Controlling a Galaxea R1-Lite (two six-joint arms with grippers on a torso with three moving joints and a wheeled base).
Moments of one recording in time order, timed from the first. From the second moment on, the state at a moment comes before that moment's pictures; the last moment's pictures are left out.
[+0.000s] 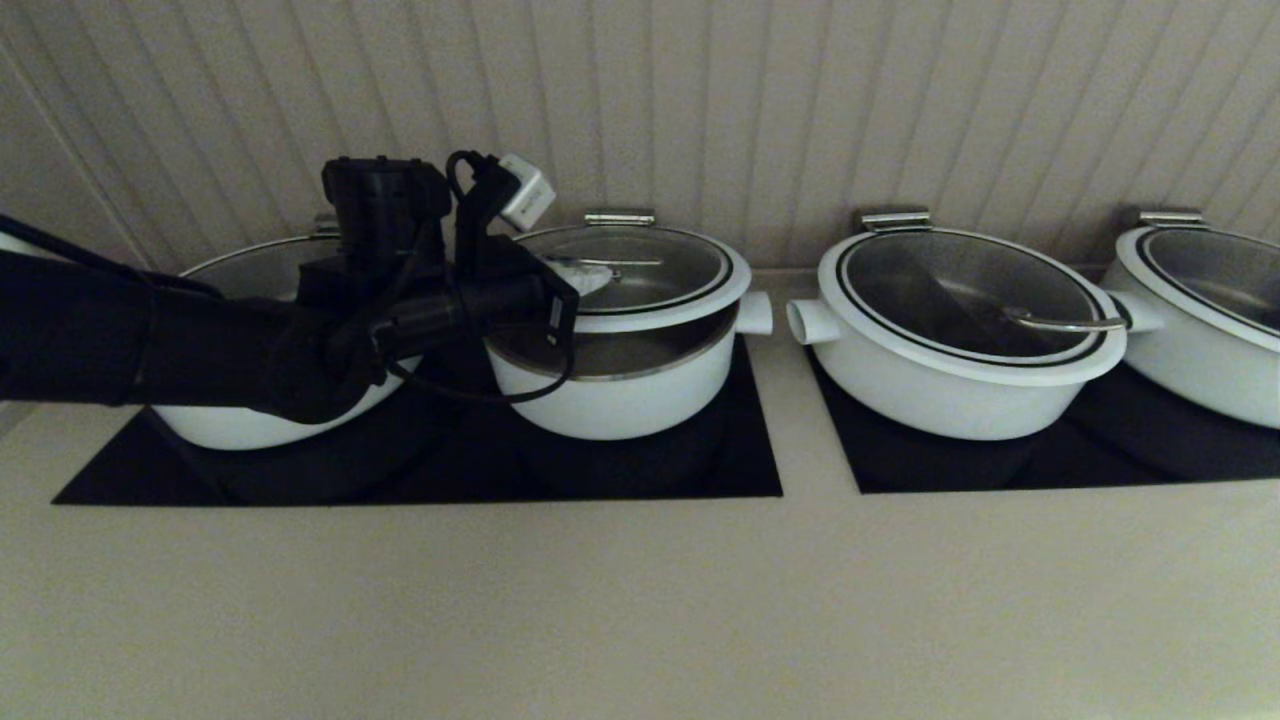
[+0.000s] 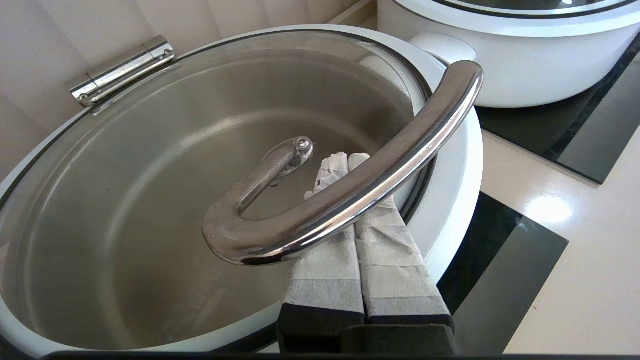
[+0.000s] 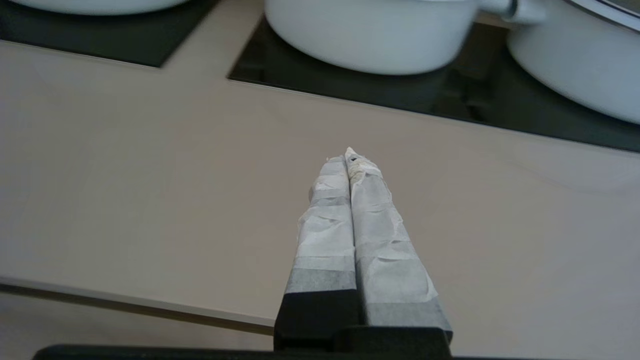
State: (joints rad) left arm -0.38 1.91 -1.28 -0.54 -0.38 0.24; right arm -0.01 0.00 -0.01 -0.04 0.08 -0.16
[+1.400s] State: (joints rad) left arm -0.36 1.92 -1.29 -0.55 -0.38 0.24; right arm 0.10 1.27 -0.23 -0.88 0.58 -0.40
